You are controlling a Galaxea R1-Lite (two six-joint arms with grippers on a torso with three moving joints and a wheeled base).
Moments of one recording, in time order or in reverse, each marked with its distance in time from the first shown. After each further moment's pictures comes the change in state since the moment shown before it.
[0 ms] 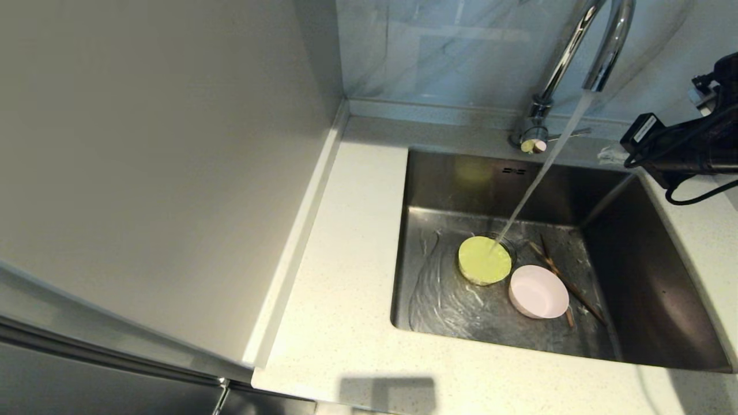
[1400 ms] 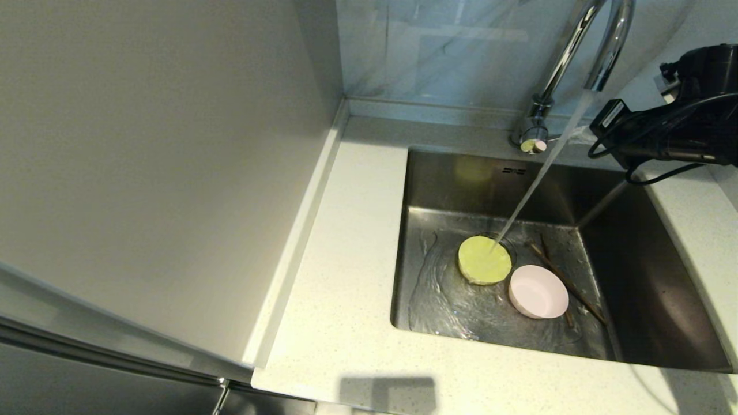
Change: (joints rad) left arm 0.000 0.000 0.000 0.000 0.000 0.000; right arm 0.048 0.126 -0.124 -0.134 0.045 0.013
